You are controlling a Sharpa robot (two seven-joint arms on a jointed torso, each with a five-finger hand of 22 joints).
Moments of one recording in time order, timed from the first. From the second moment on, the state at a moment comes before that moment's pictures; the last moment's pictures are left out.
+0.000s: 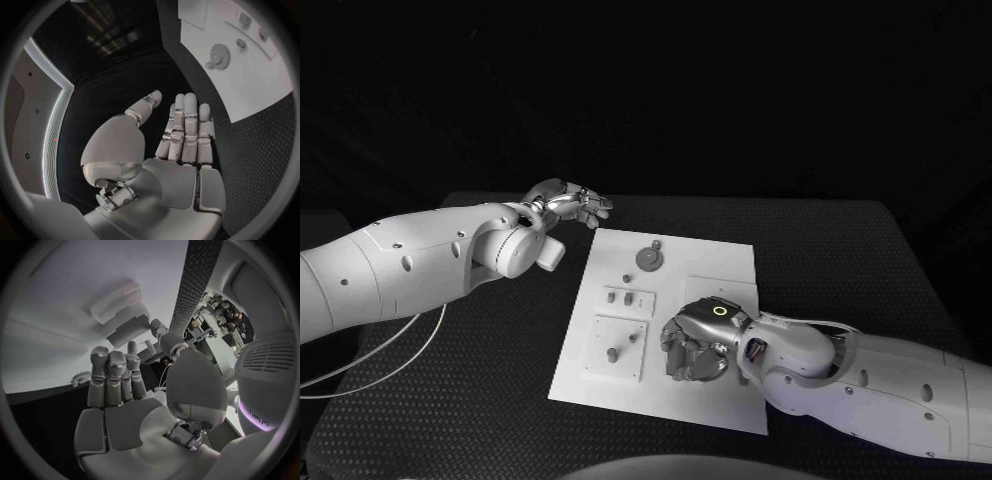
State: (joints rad) left arm 1.29 -0.81 -0.15 1.29 -0.26 -0.29 0.12; left_hand 1.05 -0.11 0.49 -0.27 0.18 0.92 0.16 0.24 0.58 1.27 0.08 0.07 0.34 0.99 0.01 0.91 0.37 0.02 0.68 -0.07 0.72 1.25; right arm 1.07 -0.66 -0.24 1.57 -1.72 -0.34 -0.07; right_hand 1.07 -0.29 0.59 -0.27 0.05 1.00 0.10 0.27 0.54 1.09 0.00 1.22 0.97 1.22 -0.11 1.17 1.15 0.23 1.08 -0.04 1.09 1.24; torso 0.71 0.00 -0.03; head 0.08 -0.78
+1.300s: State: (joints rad) left arm 1.29 -0.81 -0.15 1.29 -0.26 -0.29 0.12; left_hand 1.05 -0.11 0.49 -0.27 0.18 0.91 0.16 0.24 0.58 1.26 0.09 0.07 0.34 0.99 0.01 0.91 0.38 0.02 0.68 -0.07 0.72 1.25; right arm 1.12 -0.82 -0.22 1.65 -1.36 -0.55 0.04; right_hand 0.96 -0.28 0.47 -0.27 0.08 0.93 0.11 0.23 0.52 1.05 0.03 1.23 0.97 1.20 -0.08 1.17 1.15 0.23 1.06 -0.03 1.08 1.23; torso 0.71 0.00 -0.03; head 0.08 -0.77
